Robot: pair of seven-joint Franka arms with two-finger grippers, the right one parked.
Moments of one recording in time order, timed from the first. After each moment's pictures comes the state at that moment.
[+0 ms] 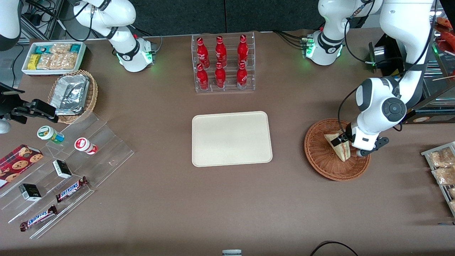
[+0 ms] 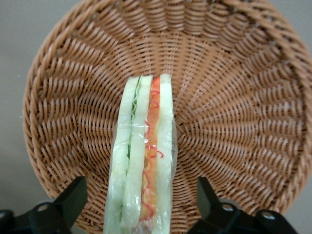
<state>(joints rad) 0.02 0.25 -0.08 -2.21 0.02 2.37 -0.56</state>
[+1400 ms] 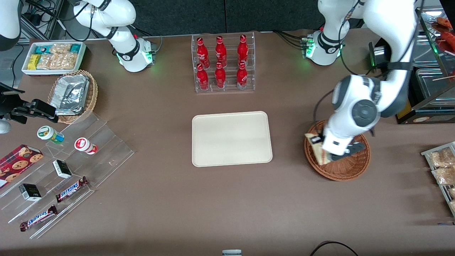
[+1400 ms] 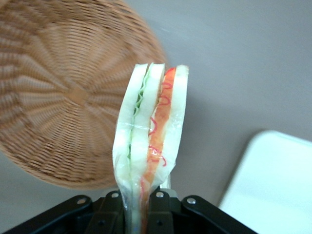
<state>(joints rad) -0.24 0.27 -0.11 -1.91 0.02 2.06 -0.67</state>
